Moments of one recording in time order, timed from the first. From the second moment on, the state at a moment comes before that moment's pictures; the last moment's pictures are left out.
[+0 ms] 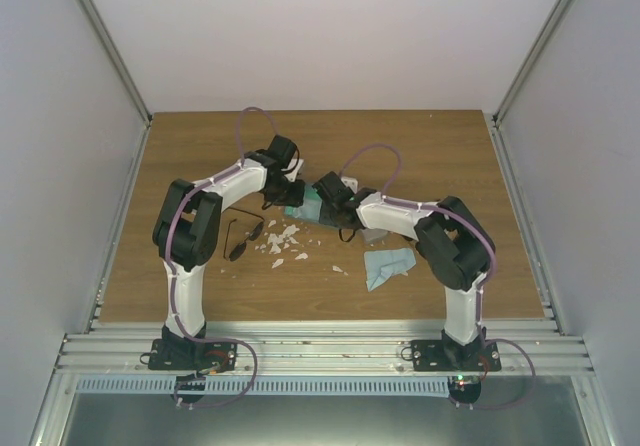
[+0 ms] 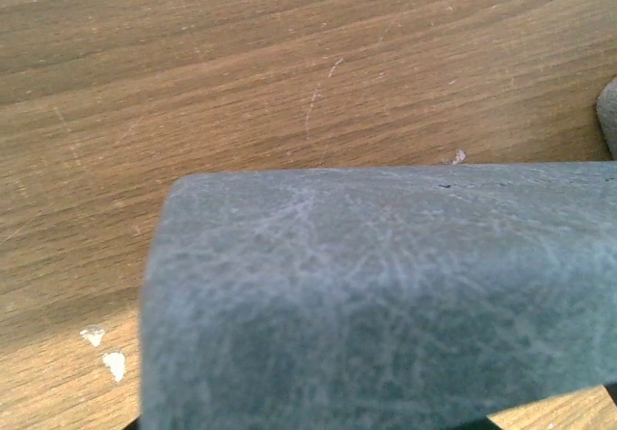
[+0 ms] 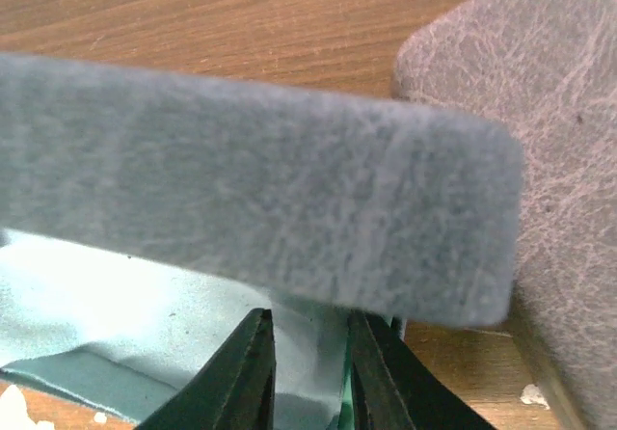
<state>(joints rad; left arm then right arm) -0.42 2.04 1.49 -0.66 0.21 -0.24 0.73 1.96 1.26 -0.39 0.24 0.82</state>
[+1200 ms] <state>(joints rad) -0.43 2.04 1.42 -0.59 0.21 -0.38 0.71 2.00 1.28 -0.33 0.16 0.73</state>
